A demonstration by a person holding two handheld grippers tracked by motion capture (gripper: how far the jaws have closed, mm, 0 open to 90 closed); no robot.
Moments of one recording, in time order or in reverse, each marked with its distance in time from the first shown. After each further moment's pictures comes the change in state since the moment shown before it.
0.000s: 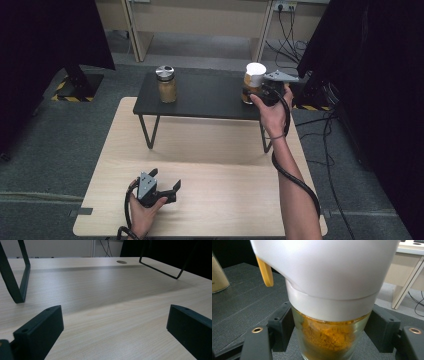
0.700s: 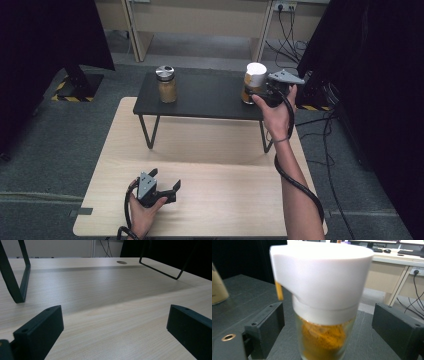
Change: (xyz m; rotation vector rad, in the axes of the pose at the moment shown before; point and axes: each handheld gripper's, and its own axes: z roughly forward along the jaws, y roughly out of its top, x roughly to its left) left arm 0.001 0.000 0.000 -0.003 -0.002 -0.009; right arm 0.014 -0.005 -0.021 -0.075 -0.059 0.008
